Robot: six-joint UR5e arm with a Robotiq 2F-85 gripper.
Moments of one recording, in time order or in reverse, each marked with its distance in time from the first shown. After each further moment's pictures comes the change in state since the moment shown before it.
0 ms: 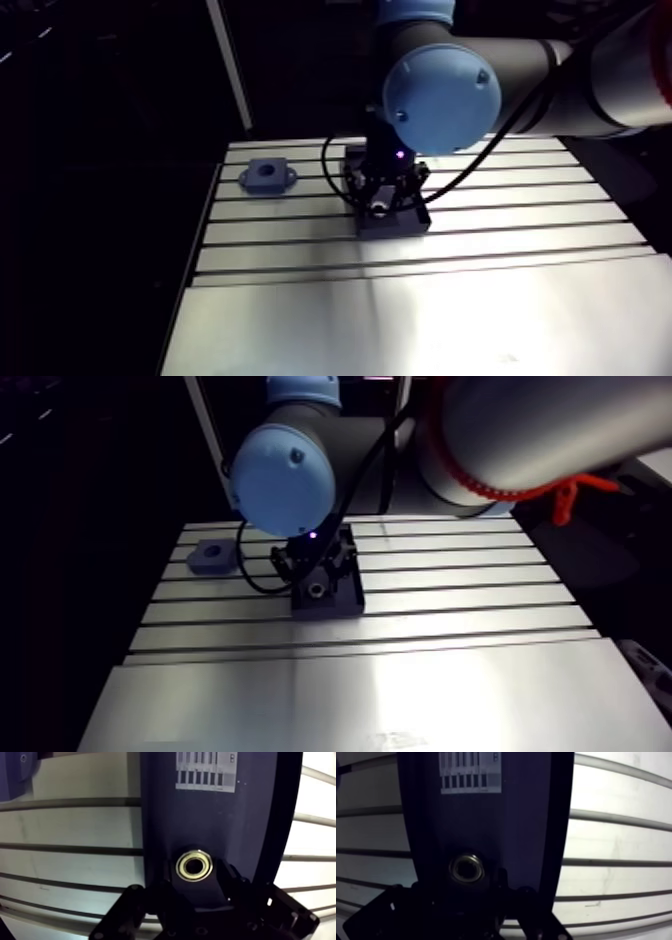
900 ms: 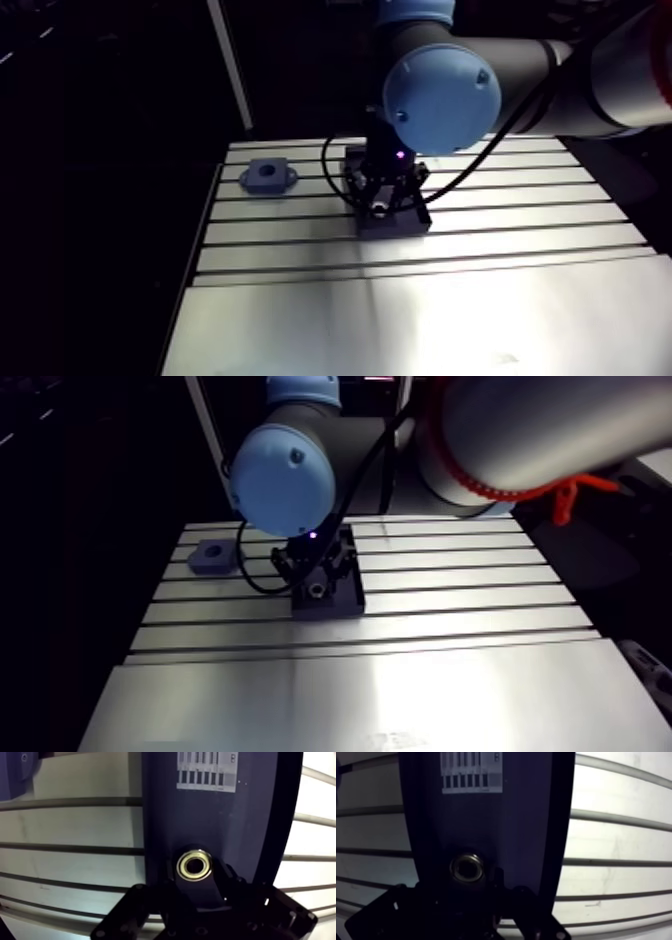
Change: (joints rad) arm 0.002 -0.001 0.000 0.000 -0.001 0.000
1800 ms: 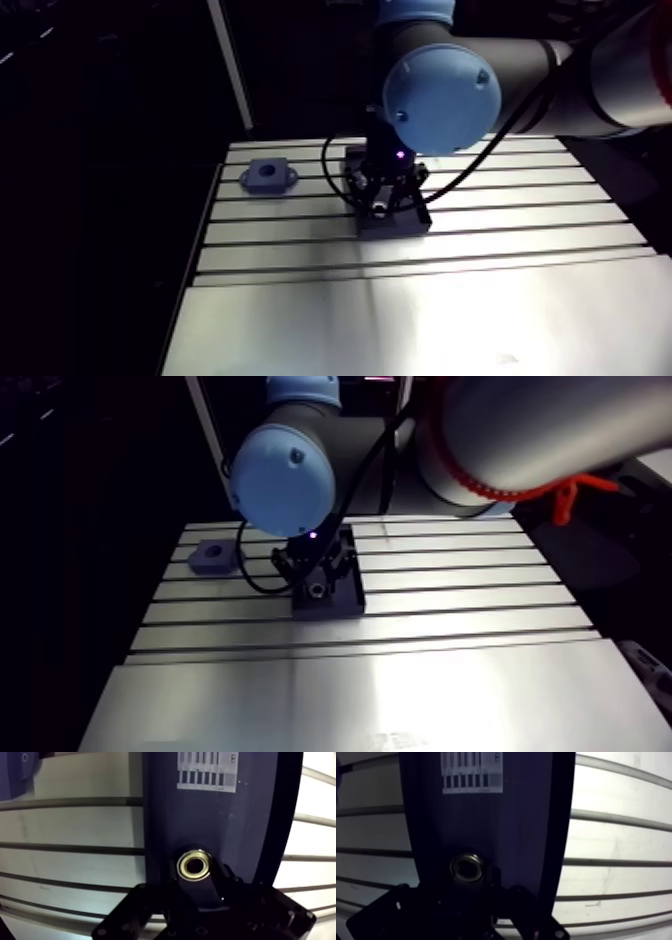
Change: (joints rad) arm 0.001 0.000 0.000 0.000 0.000 0.000
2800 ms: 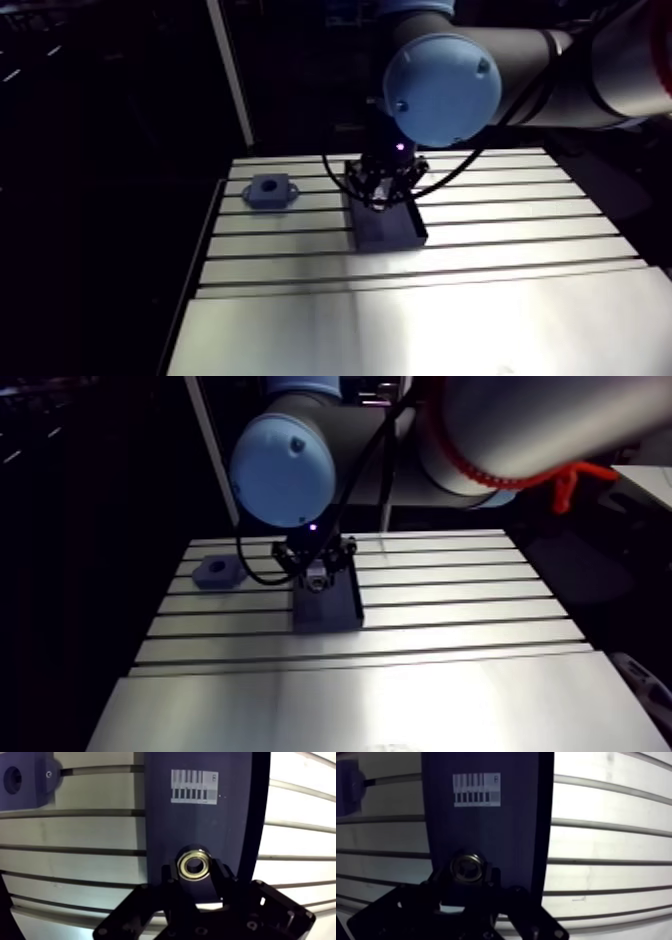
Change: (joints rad) arm -0.001 -0.068 -0.027 0.017 0.002 0.003
